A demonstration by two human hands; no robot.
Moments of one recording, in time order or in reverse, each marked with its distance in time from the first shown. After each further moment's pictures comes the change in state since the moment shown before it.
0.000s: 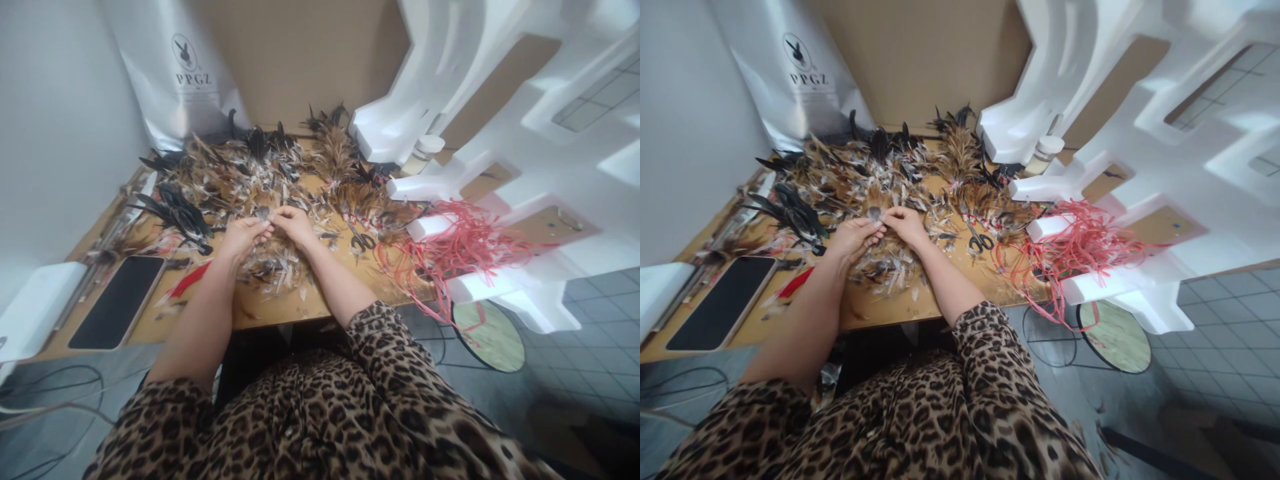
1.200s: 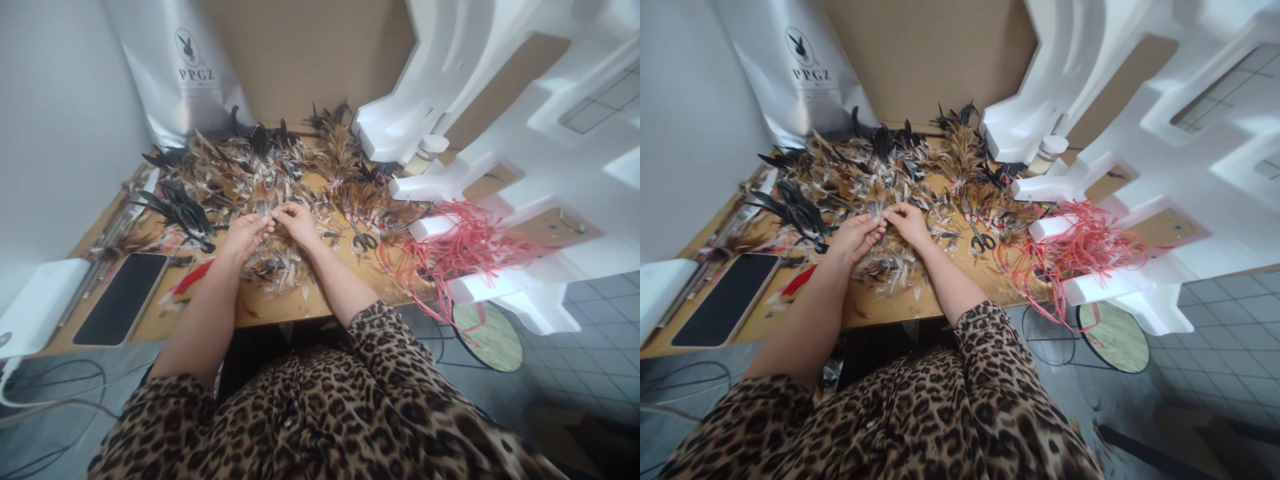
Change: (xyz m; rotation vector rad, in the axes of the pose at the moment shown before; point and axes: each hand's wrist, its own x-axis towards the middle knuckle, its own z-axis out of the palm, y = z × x) left_hand 0.000 0.004 0.001 -0.189 -0.040 -0.033; right_hand 0.005 0.004 0.001 0.010 0.007 -0.109
